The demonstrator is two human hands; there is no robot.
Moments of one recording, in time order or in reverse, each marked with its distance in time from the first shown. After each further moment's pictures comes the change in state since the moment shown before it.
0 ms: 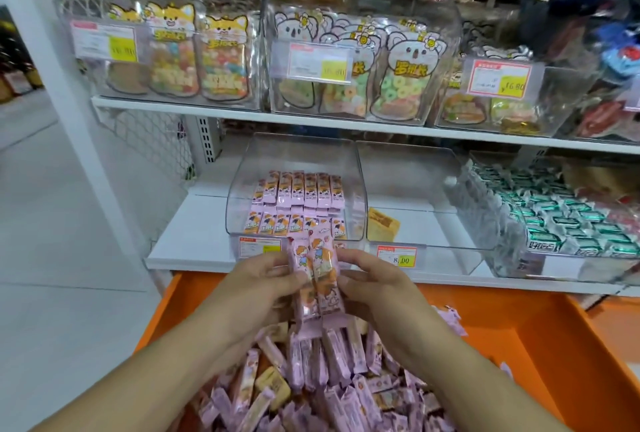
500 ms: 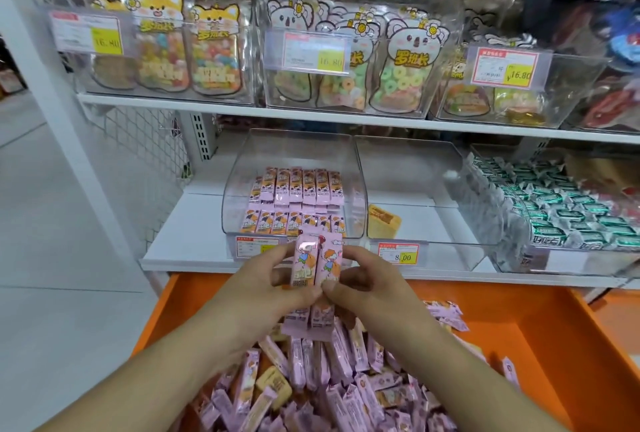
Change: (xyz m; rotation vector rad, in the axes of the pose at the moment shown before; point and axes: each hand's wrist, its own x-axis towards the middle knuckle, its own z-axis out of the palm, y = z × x) left_hand 0.004 0.002 -0.002 0.331 -0.095 0.056; right_hand 0.005 0.005 0.003 -0.303 0.066 -0.080
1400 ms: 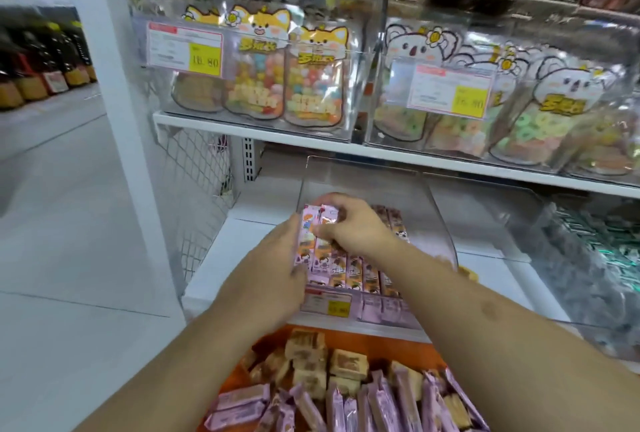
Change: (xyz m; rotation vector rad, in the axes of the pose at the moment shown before) left_hand 0.071 0.000 -0.113 0.689 0.401 0.280; right_hand 0.236 -0.048 0.076 -0.377 -0.032 -0.155
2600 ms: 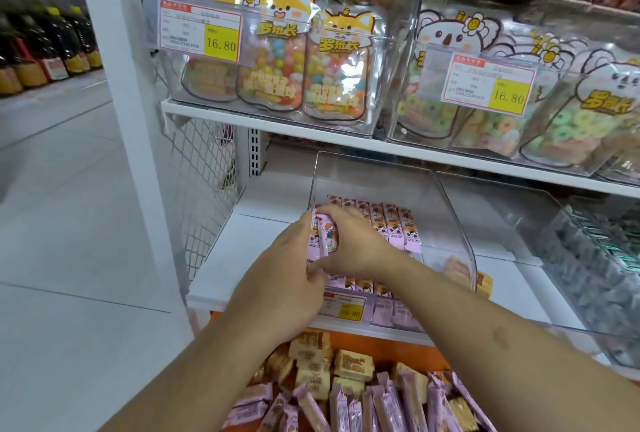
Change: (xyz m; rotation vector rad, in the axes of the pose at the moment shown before) left_hand 0.006 -0.012 0.010 -0.111 0.042 0.012; right_hand 0.007 0.020 0.025 -0.478 -0.113 -0.084
